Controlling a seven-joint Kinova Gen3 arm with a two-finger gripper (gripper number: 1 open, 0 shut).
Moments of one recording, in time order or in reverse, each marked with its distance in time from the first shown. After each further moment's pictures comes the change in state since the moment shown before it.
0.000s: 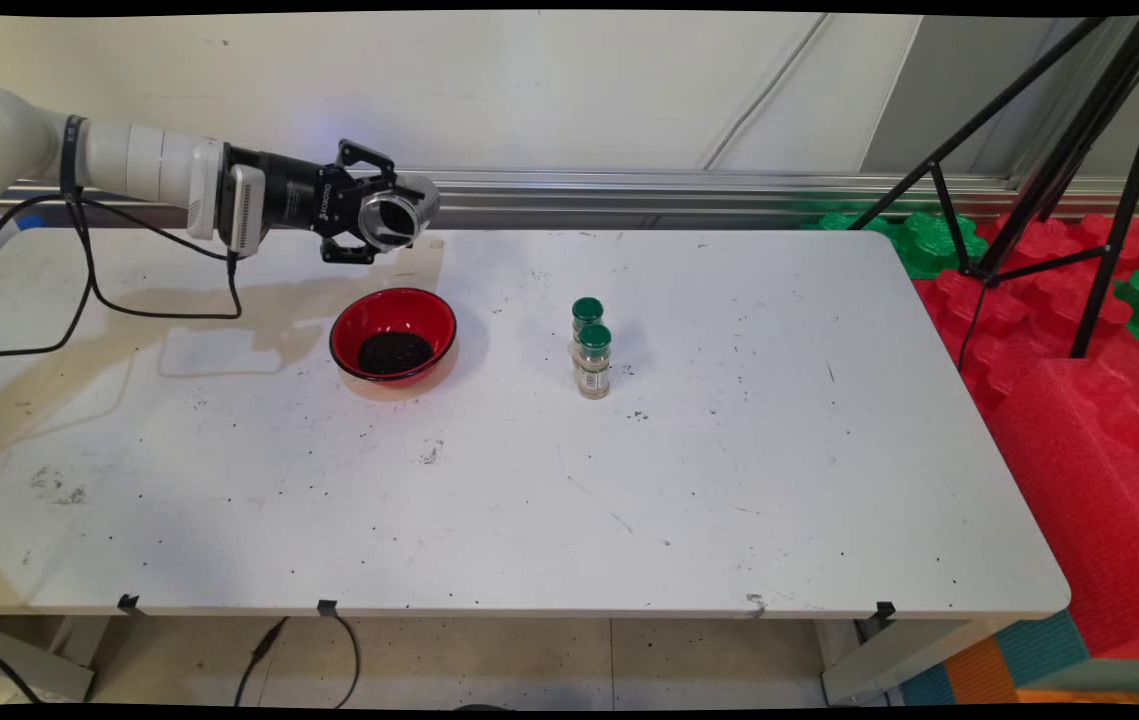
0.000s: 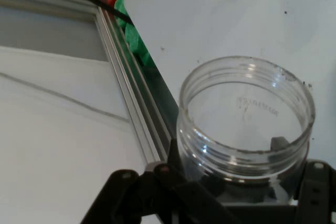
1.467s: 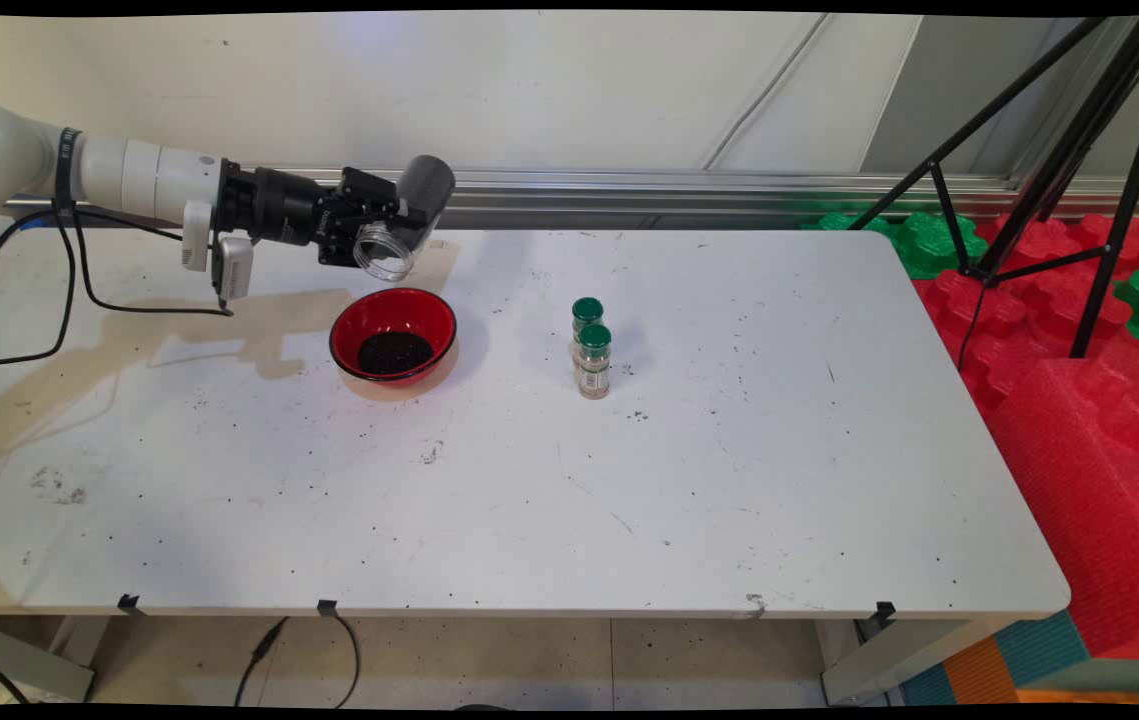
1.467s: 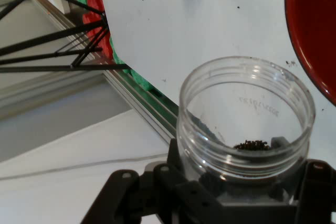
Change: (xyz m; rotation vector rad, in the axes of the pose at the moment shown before) arm 0.016 0.010 -0.002 -0.001 0.022 0.525
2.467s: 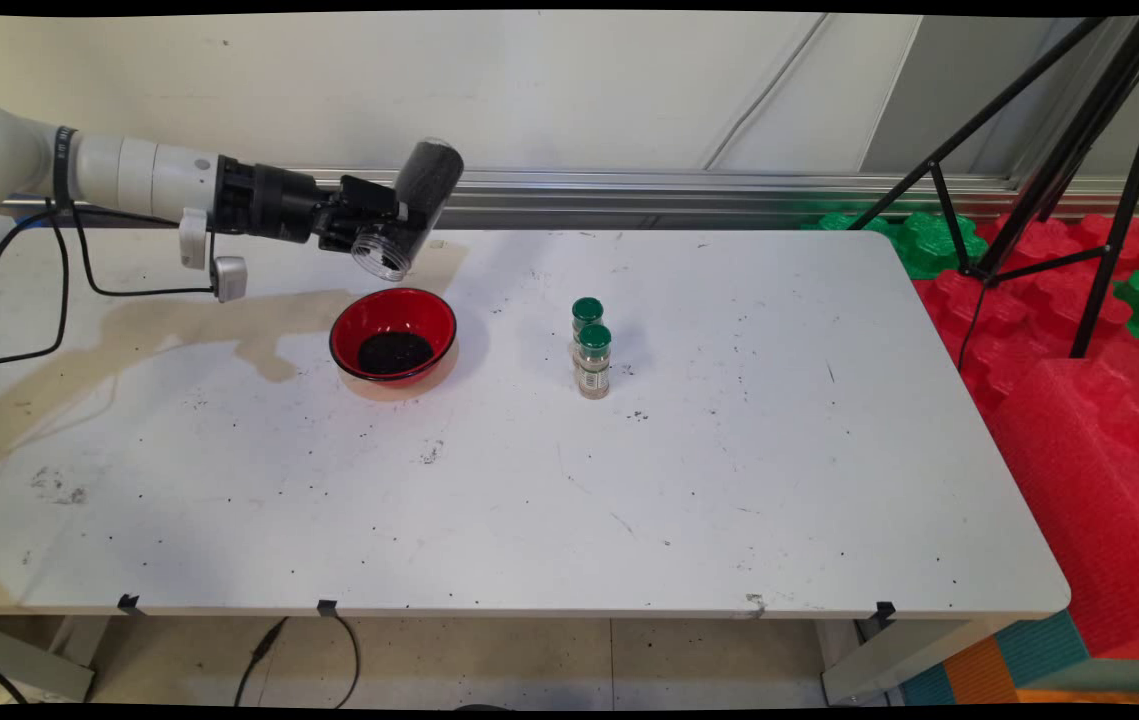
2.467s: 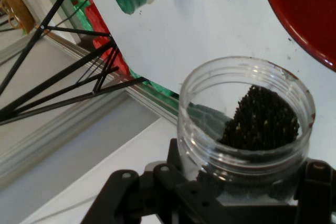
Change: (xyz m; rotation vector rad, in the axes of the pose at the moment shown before) arm 0.002 -0.003 -0.002 0.022 -0.004 0.272
